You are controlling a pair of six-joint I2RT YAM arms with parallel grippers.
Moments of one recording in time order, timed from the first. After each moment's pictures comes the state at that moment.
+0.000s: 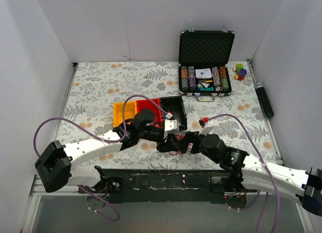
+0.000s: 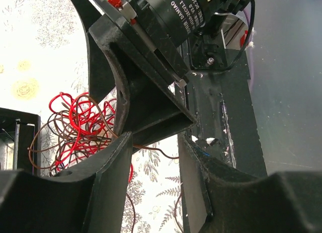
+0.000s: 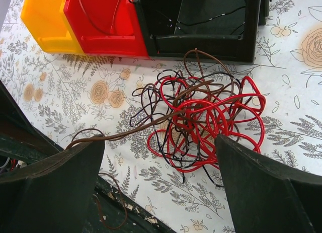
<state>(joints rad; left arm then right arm) -0.93 1.27 0.76 0.07 0.70 0.14 1.07 0.73 0.31 -0.03 0.31 0.73</state>
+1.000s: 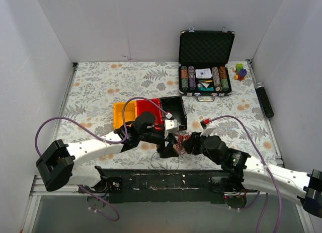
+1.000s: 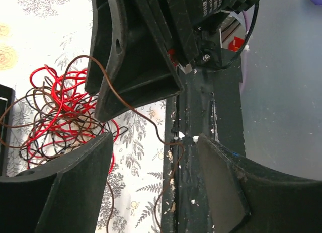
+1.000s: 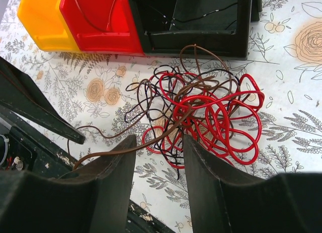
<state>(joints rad) -0.95 1.28 0.72 0.09 0.65 0.00 1.07 0.68 0.28 -0.04 0.32 0.72</state>
